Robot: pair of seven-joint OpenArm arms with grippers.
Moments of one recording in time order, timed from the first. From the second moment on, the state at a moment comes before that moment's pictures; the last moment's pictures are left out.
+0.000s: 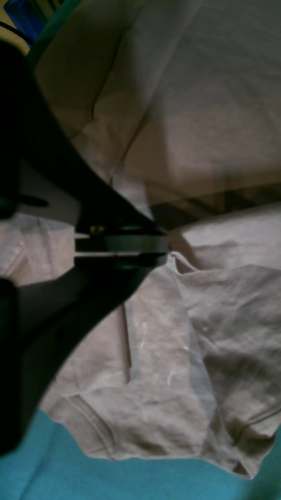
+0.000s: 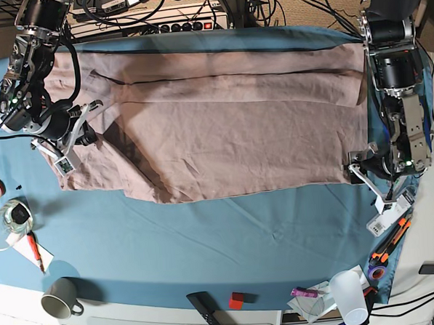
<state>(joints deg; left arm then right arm) -19.0 -16.9 -7.9 67.7 -20.9 -14.8 62.4 -5.1 23.6 23.0 103.7 36.8 40.0 -76.5</state>
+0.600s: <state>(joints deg) -18.7 -17.2 -7.8 68.8 -28.4 -13.3 68.1 -5.1 23.6 23.0 103.7 36.7 40.0 -74.2</state>
